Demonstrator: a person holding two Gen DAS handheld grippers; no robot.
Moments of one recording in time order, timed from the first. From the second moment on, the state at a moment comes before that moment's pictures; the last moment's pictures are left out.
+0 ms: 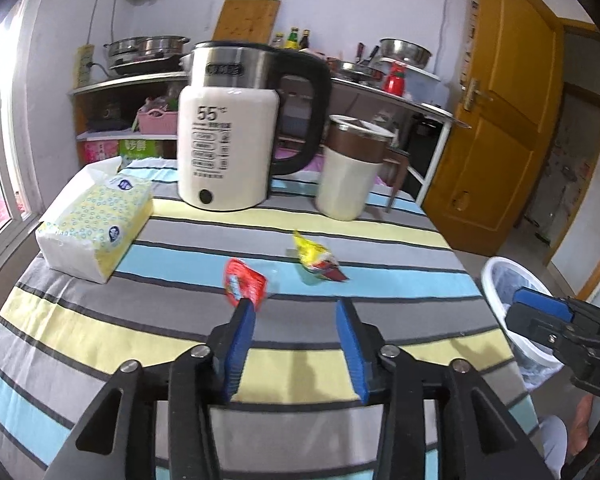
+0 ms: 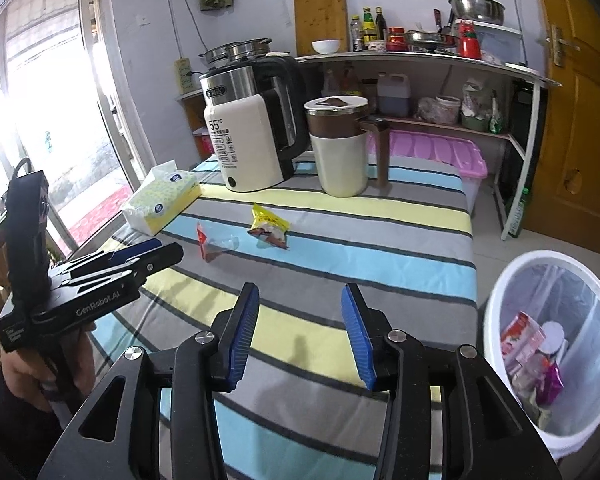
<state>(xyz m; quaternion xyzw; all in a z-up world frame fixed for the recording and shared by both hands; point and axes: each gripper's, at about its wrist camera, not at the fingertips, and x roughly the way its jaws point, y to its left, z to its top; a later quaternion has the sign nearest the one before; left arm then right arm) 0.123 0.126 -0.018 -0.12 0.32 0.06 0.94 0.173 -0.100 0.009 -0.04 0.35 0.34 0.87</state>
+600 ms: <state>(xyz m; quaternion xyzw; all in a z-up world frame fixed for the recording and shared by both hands) 0.196 0.171 -0.058 -0.17 0.37 0.07 0.91 0.202 -0.075 -0.003 -0.04 0.36 0.35 0.86</state>
